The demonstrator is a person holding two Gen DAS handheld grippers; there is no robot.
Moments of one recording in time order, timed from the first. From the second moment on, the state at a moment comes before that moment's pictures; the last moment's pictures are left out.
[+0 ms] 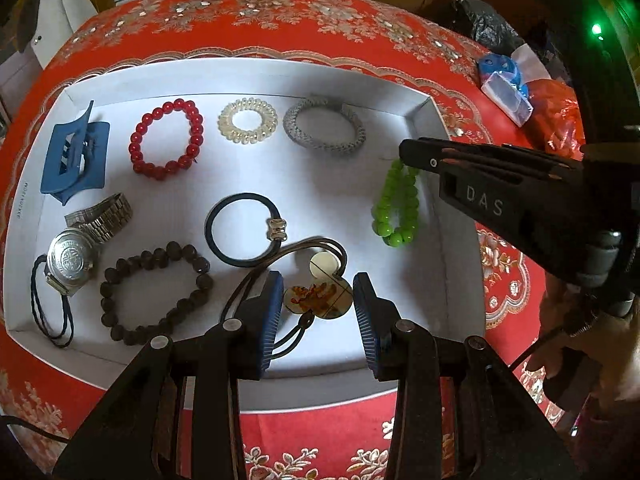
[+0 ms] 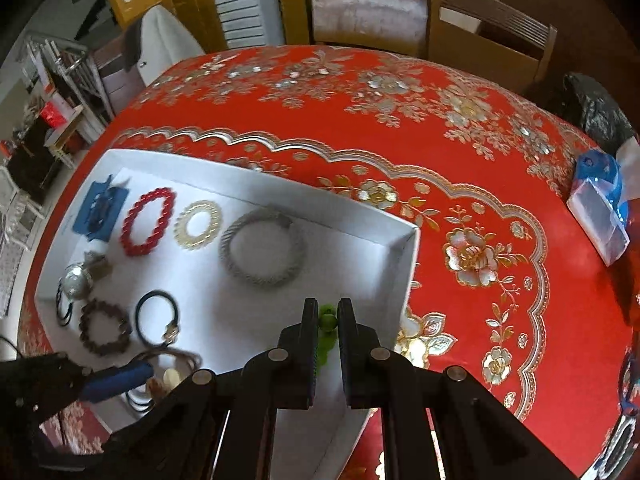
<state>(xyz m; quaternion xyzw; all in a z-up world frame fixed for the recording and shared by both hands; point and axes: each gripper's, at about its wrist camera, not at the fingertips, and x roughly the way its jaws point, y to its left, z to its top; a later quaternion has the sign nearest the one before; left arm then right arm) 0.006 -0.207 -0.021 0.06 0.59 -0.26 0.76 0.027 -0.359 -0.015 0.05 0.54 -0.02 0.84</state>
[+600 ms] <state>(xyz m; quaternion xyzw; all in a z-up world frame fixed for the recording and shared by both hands) -0.016 -0.175 0.011 0.09 0.55 -0.22 0.80 -0.055 -0.353 0.041 0.14 0.46 -0.05 0.87</state>
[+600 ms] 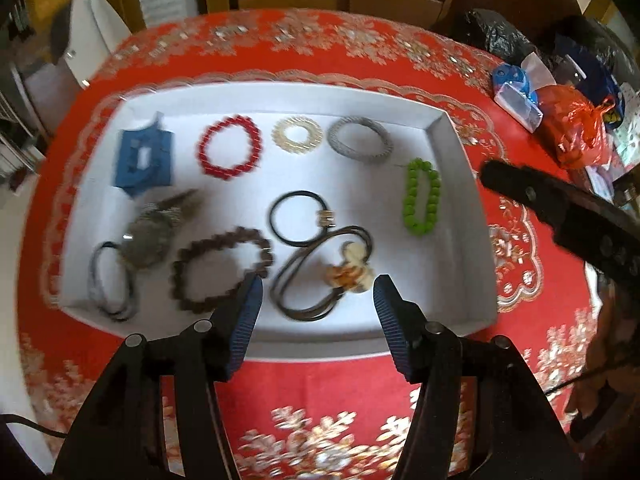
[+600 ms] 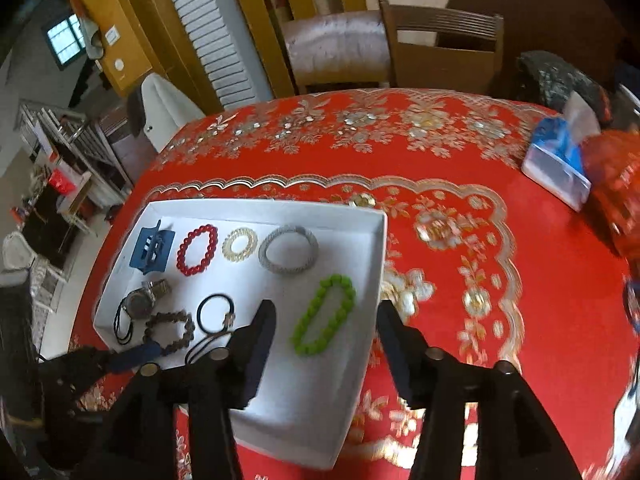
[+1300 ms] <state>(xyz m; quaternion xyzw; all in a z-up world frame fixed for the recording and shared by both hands) -0.041 -0.098 0.057 0.07 0.50 -0.13 0.86 -0.104 -0.275 0.052 0.13 0.45 -0.04 0.88</state>
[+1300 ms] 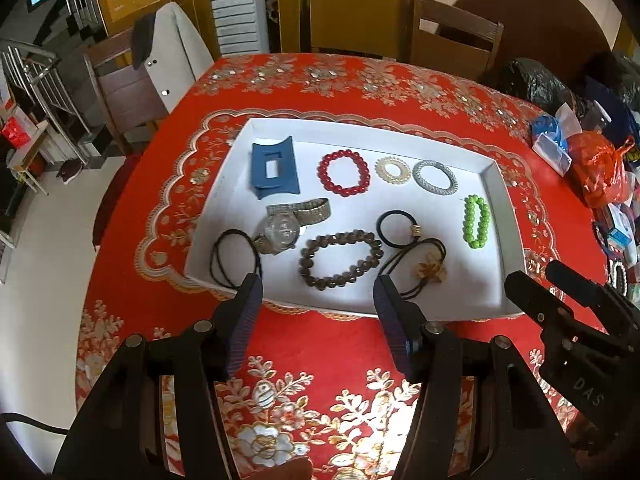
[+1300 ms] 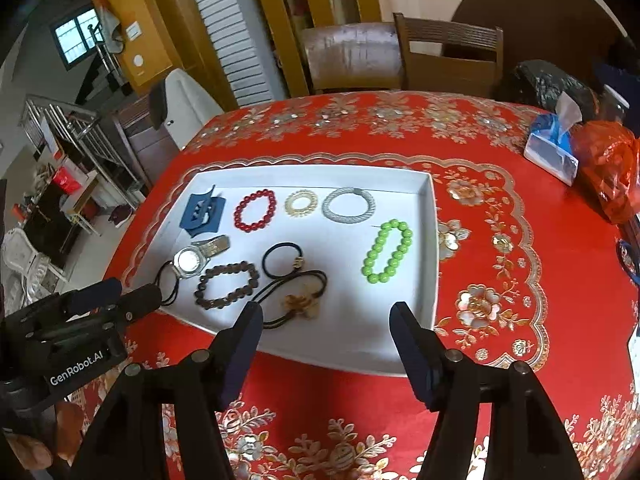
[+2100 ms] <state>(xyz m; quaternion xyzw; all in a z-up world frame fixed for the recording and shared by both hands) -0.065 -0.084 0.071 0.07 0.48 -0.12 0.87 -0.125 -0.258 0.061 0.12 0.44 -0.02 0.89</state>
